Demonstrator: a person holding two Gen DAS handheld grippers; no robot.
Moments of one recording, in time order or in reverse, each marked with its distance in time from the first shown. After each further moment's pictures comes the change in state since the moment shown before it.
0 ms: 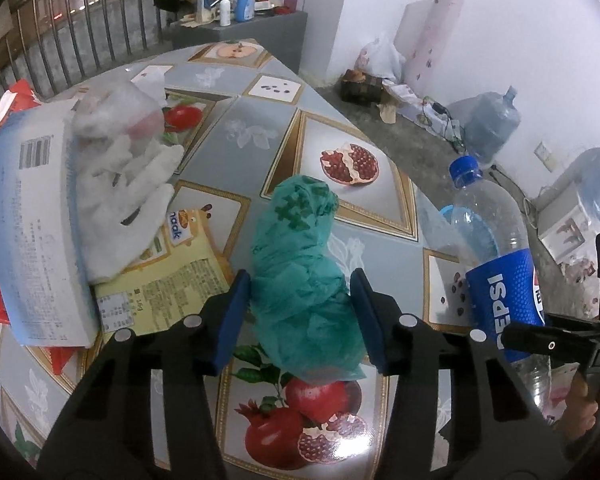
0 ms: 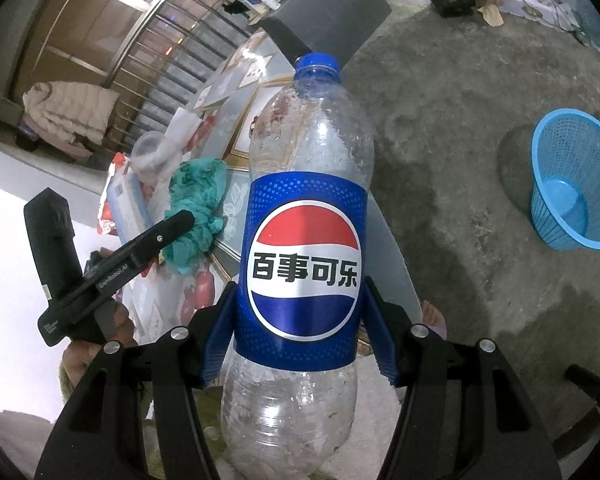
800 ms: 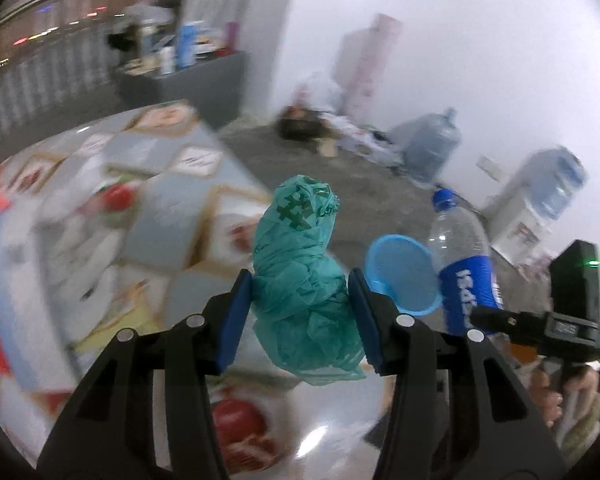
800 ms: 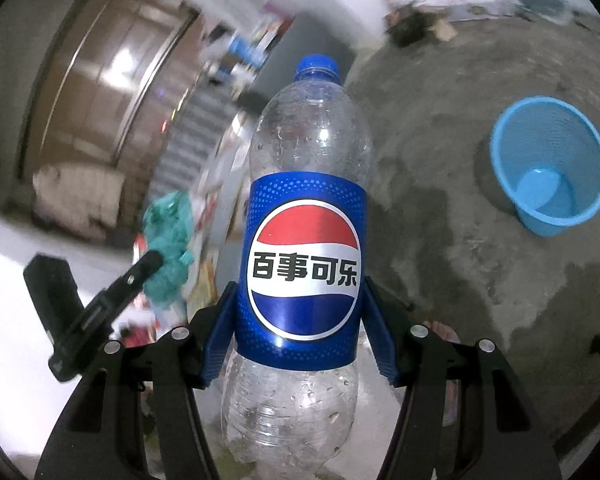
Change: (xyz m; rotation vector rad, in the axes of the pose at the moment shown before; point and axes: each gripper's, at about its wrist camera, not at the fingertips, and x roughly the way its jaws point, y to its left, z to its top) left arm -0.044 -0.062 0.045 0.116 -0.104 -0.210; right arm -0.085 -0.072 -0.015 0.281 -0.271 0.102
